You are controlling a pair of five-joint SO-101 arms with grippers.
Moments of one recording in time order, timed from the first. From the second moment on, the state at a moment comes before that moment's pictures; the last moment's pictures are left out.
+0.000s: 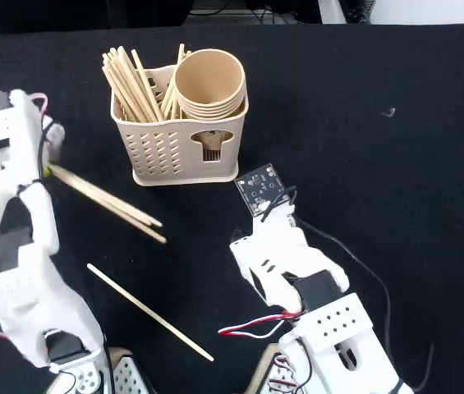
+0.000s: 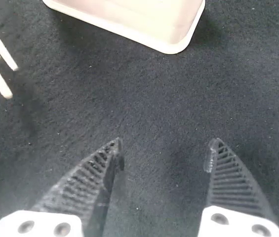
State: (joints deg) left arm -23.9 17.0 -16.2 79.8 44.0; right arm -22.9 -67.2 77.8 48.7 4.8
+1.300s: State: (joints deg) left arm -12.7 -29.9 -16.2 49.7 28.4; right arm -22.9 -67.2 77.8 48.7 4.8
